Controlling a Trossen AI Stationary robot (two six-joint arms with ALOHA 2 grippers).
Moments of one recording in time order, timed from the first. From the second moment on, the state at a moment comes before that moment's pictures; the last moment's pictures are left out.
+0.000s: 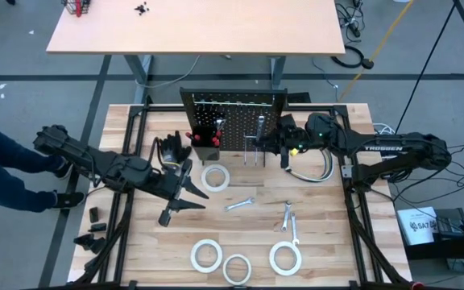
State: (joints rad) left arm -0.39 1.07 0.94 0.01 -0.04 -0.02; right arm -0.18 1.16 0.87 0.26 -0.19 0.45
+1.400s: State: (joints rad) left arm -0.40 1.07 0.94 0.03 -0.06 -0.02; right arm -0.18 1.26 0.97 0.22 -0.23 0.46
